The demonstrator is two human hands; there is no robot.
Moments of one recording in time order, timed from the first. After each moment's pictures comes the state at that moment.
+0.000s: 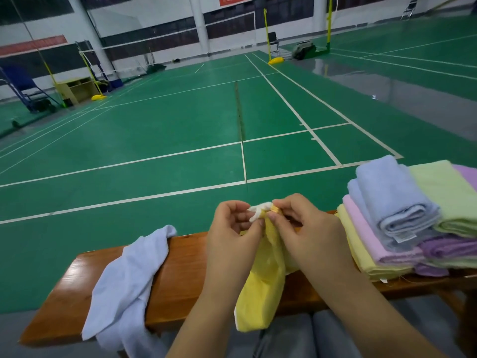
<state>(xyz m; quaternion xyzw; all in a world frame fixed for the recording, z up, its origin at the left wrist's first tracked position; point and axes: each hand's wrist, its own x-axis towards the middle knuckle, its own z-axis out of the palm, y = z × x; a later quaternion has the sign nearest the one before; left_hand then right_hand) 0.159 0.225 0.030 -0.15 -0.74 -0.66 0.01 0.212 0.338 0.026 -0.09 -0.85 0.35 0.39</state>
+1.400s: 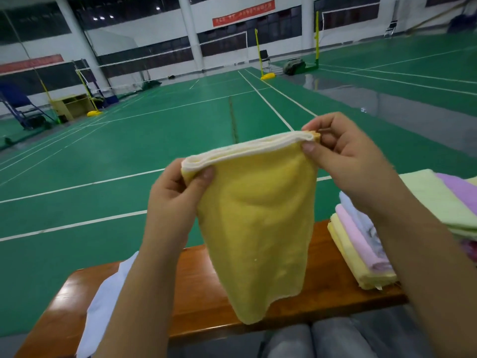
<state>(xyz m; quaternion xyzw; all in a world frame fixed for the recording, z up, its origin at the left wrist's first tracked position) 0.122 0.191 0.106 -0.31 -0.63 -0.71 0.09 0.206 0.407 0.121 0.04 -0.74 0.59 0.33</state>
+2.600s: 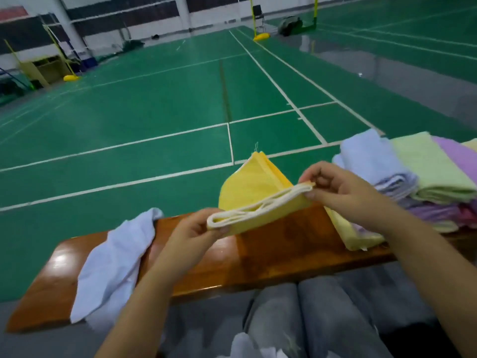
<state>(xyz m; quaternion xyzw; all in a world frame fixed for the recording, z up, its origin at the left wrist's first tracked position) 0.129 0.171 -0.002 -0.31 -0.75 -0.57 -0.12 0.223 0.437 0.013 0.02 -0.80 0.59 0.12</state>
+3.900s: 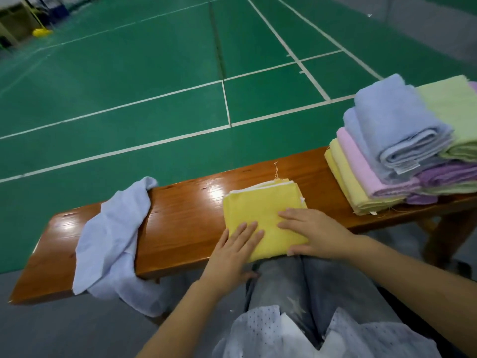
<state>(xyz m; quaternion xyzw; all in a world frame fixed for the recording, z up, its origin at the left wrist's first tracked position) 0.128 0.168 -0.184 -0.50 -0.86 -0.02 -0.10 0.209 0.419 -0.164 0.13 -0.98 0.15 0.02</state>
